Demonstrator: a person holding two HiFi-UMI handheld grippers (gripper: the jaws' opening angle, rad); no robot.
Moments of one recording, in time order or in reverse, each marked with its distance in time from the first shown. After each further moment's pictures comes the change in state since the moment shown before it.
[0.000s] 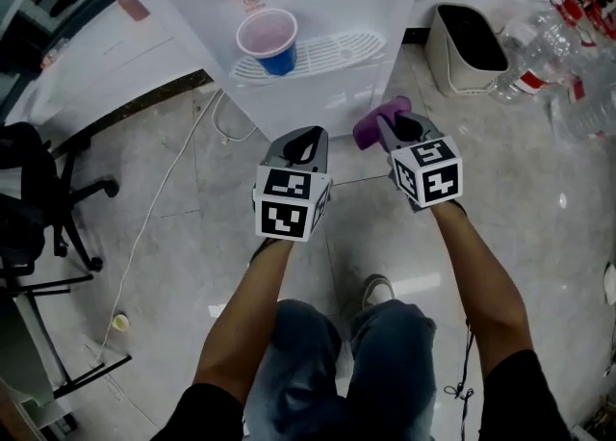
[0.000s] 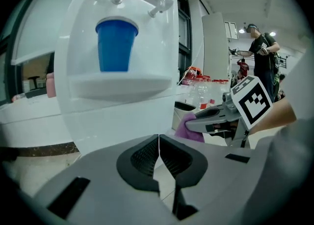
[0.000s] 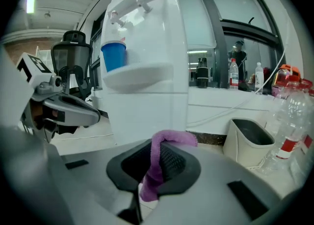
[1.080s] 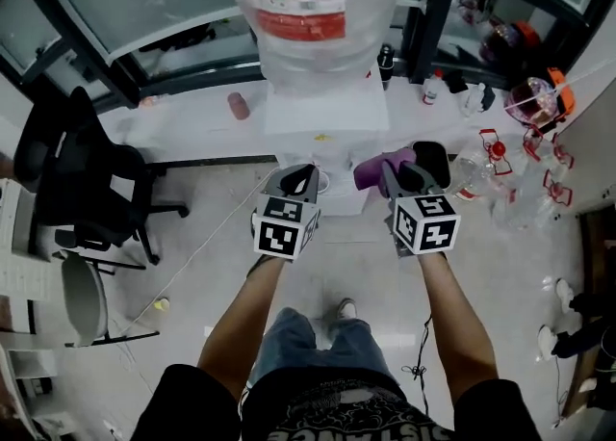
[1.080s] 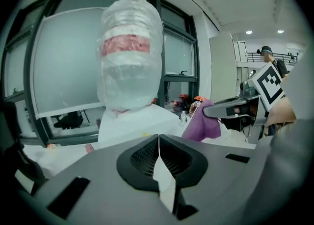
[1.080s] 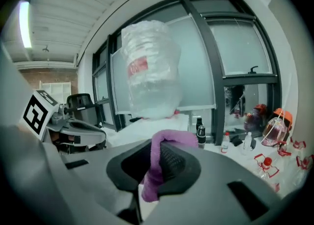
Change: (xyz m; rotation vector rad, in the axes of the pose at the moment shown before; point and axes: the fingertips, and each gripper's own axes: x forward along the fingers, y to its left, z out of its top) left arm -0.284 -0.012 0.416 -0.023 -0.050 0.143; right arm -0.300 0.025 0.452 0.088 -0.157 0.047
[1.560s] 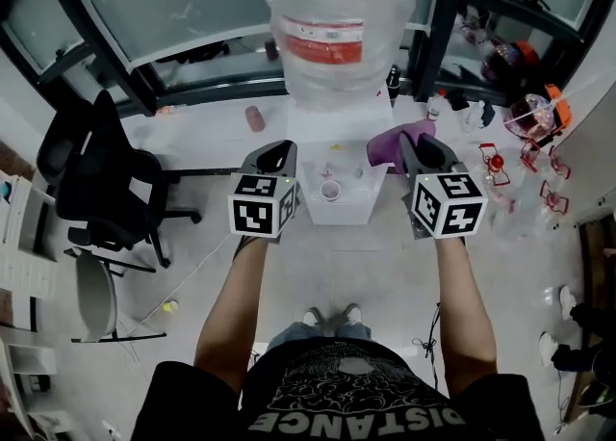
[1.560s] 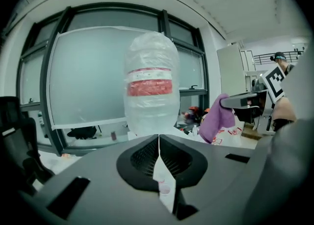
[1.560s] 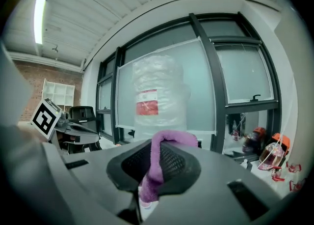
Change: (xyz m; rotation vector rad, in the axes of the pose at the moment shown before) left arm -0.089 0.070 0.085 -0.019 -0.124 0.119; right arm -0.049 0.037 0.131 -0.093 -0.159 -0.020
